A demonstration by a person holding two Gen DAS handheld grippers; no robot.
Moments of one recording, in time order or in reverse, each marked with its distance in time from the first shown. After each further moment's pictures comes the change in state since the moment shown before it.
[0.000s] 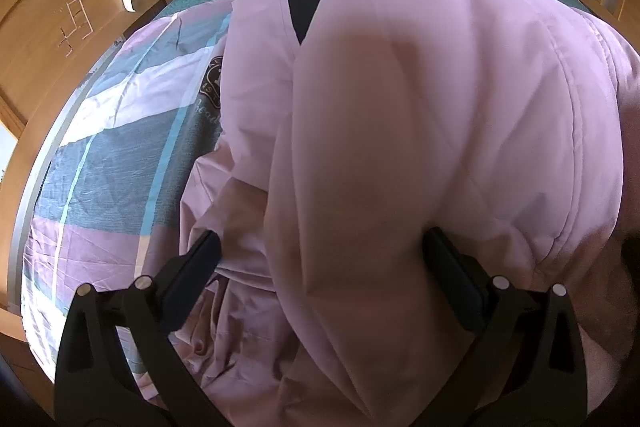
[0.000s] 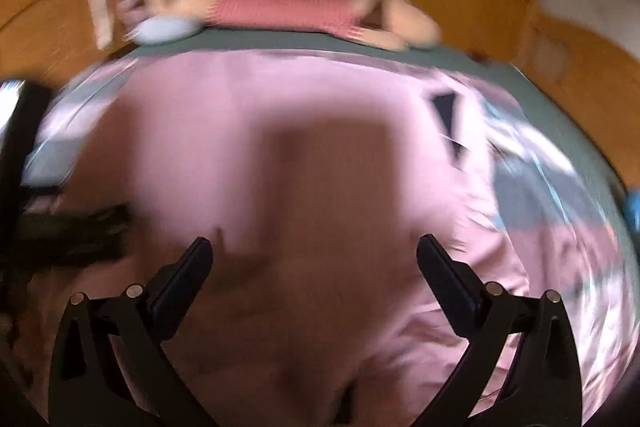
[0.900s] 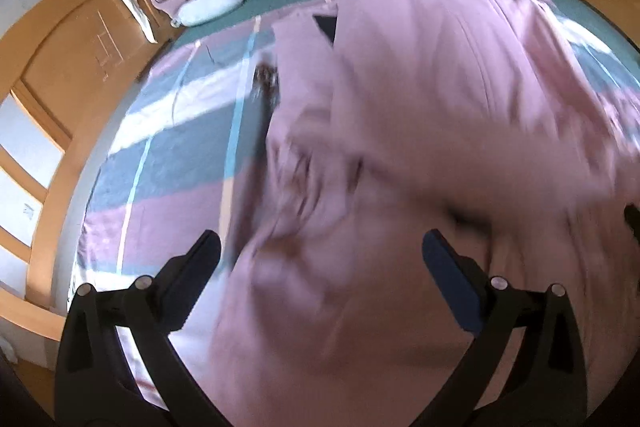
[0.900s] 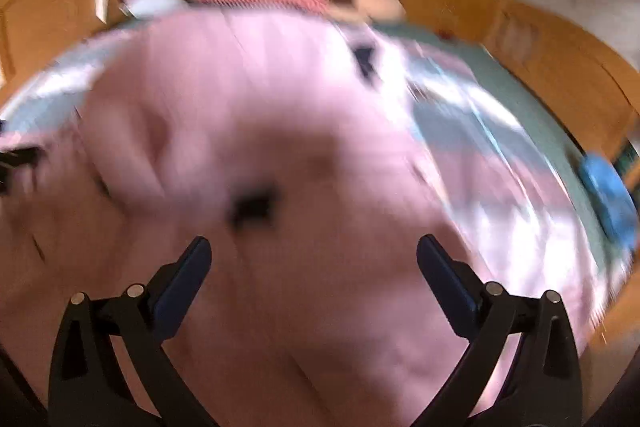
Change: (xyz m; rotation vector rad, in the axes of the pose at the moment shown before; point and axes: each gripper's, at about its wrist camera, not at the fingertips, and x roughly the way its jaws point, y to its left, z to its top) left arm -0.122 0.055 -0.101 0.144 -0.058 0.010; right arm -0.106 -0.063 -0.096 0.065 0.118 -0.118
